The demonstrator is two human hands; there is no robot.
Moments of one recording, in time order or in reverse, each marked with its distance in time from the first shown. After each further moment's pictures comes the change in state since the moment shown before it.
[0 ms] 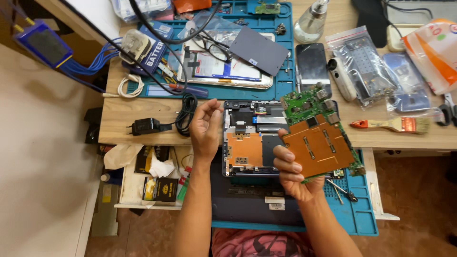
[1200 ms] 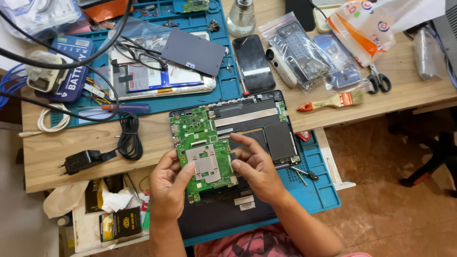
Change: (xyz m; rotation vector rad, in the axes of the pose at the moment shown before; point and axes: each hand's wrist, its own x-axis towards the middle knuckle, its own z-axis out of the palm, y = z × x) left_hand -0.055 0.065 0.003 -0.062 -0.262 -0.522; right_hand -0.018 0.013 -0.009 -1.299 0.599 -0.292
